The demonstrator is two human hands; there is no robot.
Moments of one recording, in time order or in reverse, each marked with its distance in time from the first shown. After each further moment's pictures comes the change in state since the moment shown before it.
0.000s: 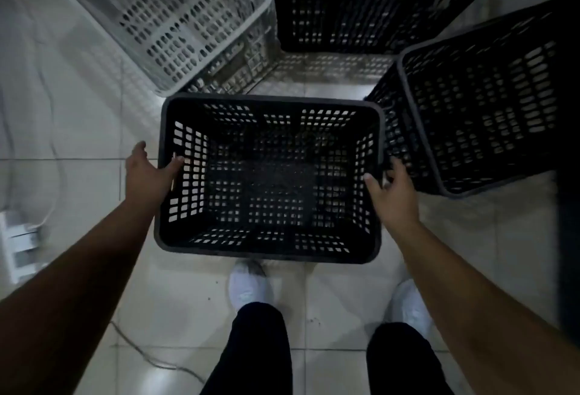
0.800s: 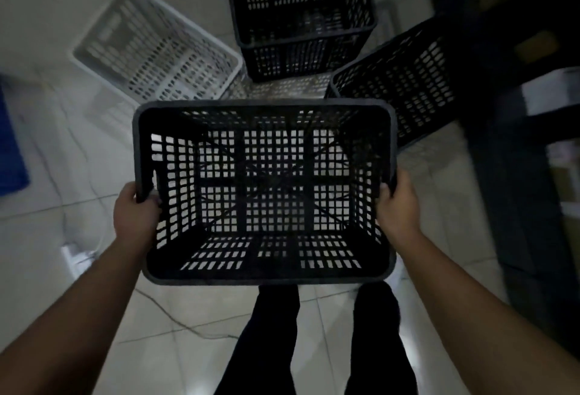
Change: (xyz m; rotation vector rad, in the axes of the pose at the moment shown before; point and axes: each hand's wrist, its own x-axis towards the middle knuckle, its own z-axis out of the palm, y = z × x) left_hand -0.145 0.051 -0.201 -0.196 -0.064 -0.015; right_hand -0.219 -0.062 -0.161 0.135 0.241 -0.034
